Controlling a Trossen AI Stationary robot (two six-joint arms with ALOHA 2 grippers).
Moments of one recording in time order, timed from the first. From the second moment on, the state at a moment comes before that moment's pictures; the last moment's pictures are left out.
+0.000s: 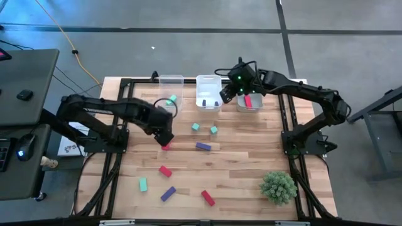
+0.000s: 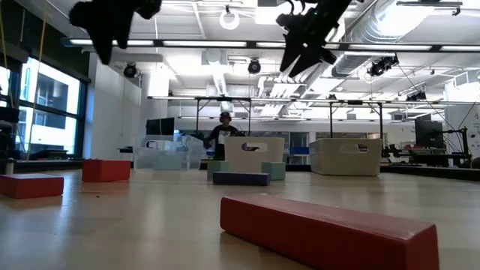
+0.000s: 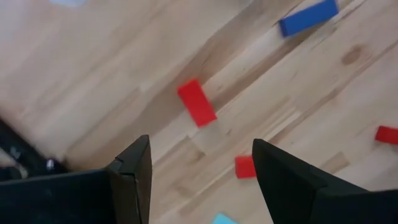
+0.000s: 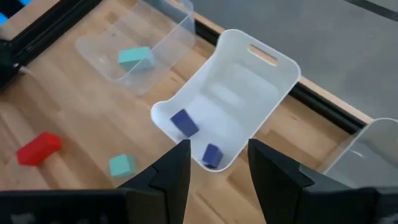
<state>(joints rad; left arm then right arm) 0.02 1.38 1.36 -1.38 -0.09 -0.97 -0.40 1.48 1.39 -0.74 0.15 0.41</state>
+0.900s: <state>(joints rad) -0.52 1.46 1.35 -1.43 -0.20 -2.00 -0.34 1.48 1.39 -0.77 0.10 0.27</state>
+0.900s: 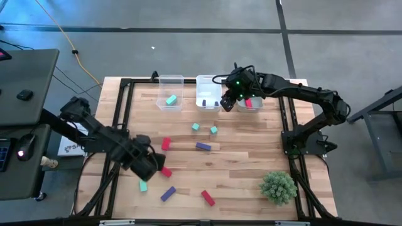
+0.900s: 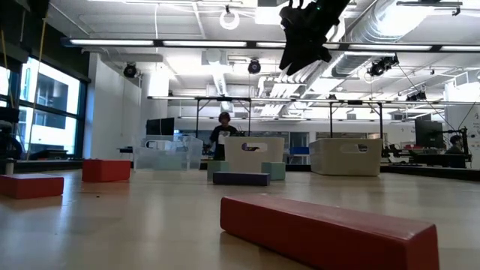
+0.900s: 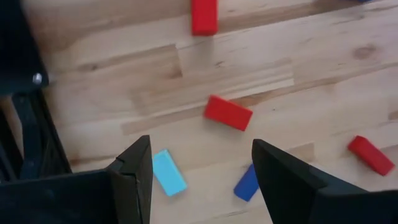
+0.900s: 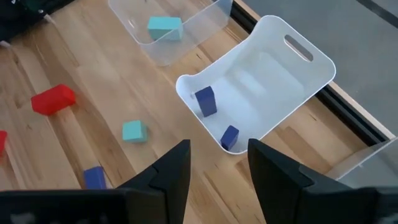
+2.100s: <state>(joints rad) -0.73 1.87 1.36 -1.28 0.00 -2.33 -0.34 1.48 1.39 -0.77 0.05 0.27</state>
